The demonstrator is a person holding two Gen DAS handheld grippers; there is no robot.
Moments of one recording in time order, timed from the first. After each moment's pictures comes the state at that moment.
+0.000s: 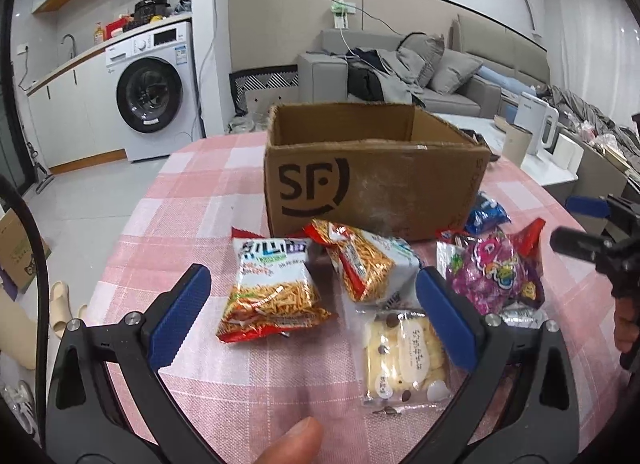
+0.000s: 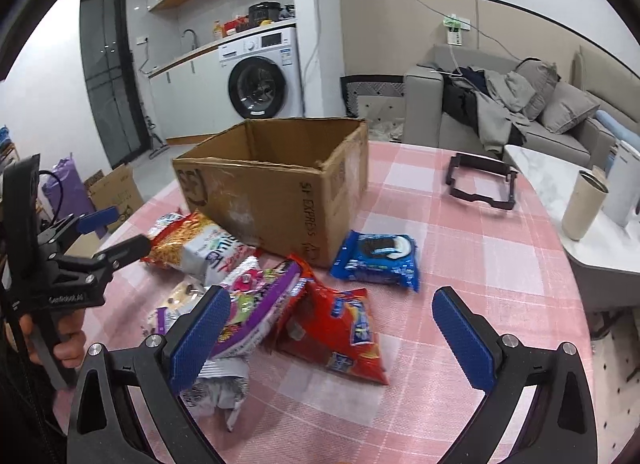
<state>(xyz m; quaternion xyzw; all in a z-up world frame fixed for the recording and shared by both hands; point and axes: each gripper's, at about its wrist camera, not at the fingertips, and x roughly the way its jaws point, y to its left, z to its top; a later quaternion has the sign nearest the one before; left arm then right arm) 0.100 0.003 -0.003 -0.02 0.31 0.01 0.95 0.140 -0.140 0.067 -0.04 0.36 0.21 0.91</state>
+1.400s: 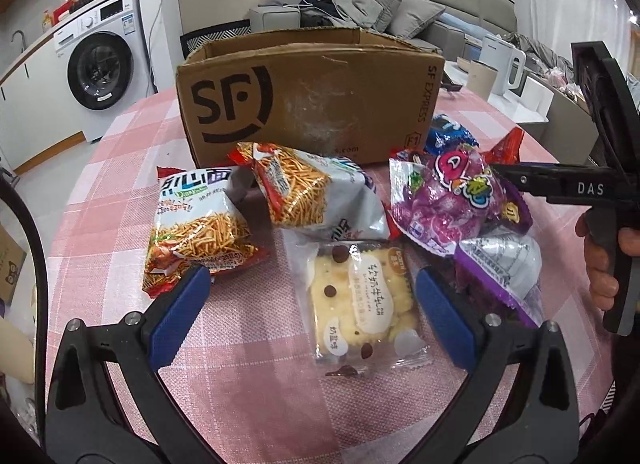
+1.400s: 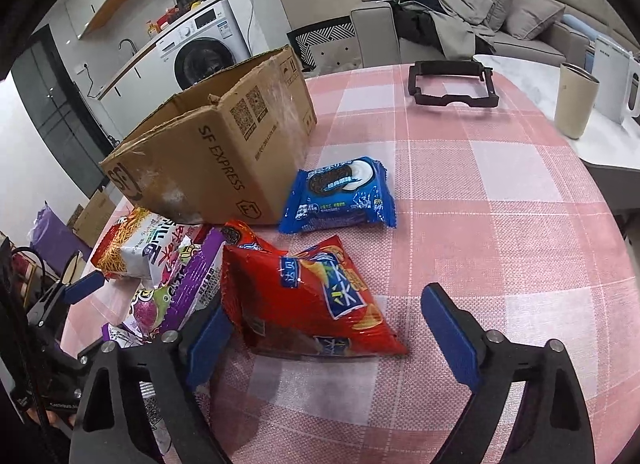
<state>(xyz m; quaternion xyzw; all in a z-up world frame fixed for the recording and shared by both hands) 0.107 -0.031 -0.052 0.01 0.40 -0.07 0.91 0.180 -0.160 0.010 0.06 0.46 0.15 0.87</state>
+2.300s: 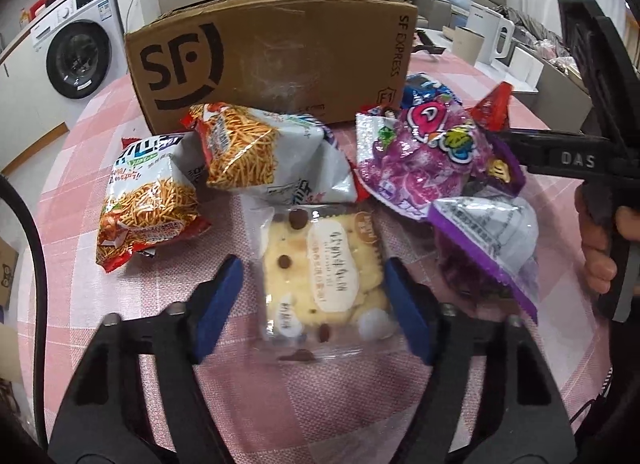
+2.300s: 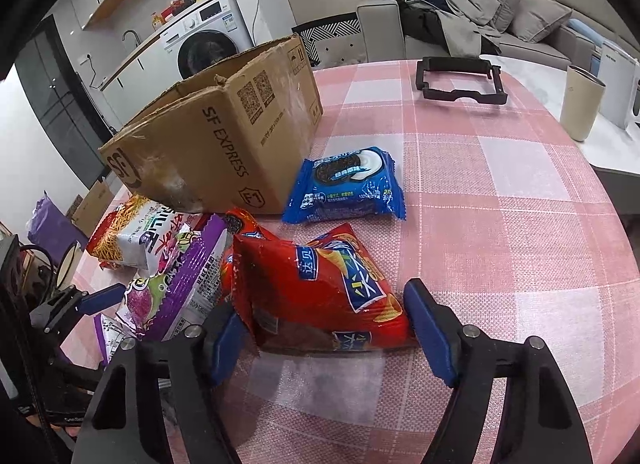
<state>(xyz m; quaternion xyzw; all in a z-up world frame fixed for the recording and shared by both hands) 0.115 -0.062 -0.075 0.02 0.44 -0.10 0.89 0.179 -0.154 0.004 0.04 0.46 0.16 0.87</state>
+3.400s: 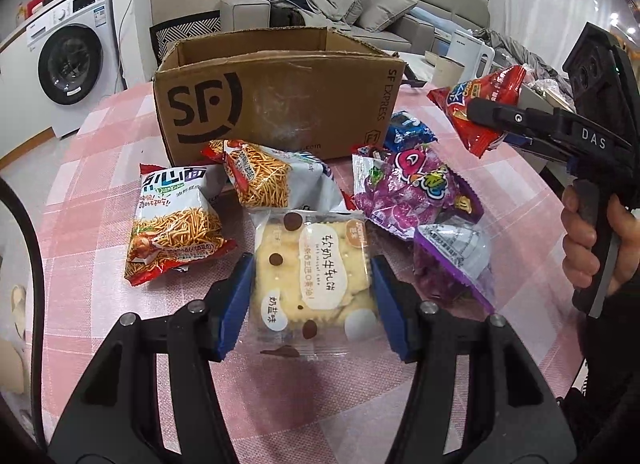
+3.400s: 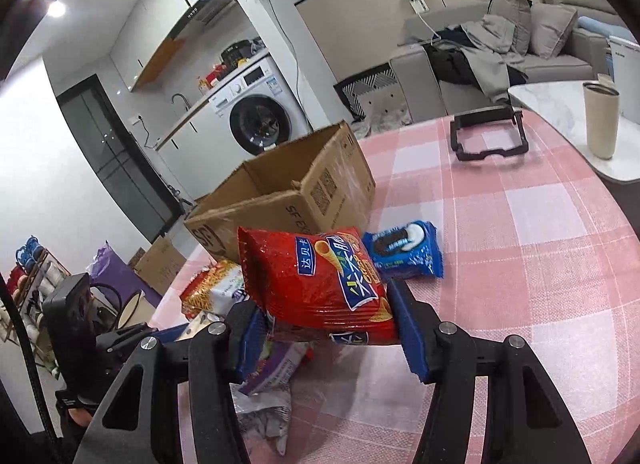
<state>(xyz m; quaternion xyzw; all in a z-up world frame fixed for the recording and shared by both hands) 0.089 -0.026 -0.033 -0.01 0.41 -0.13 0.90 0.159 -0.173 0.054 0.15 0.36 0.24 0.89</state>
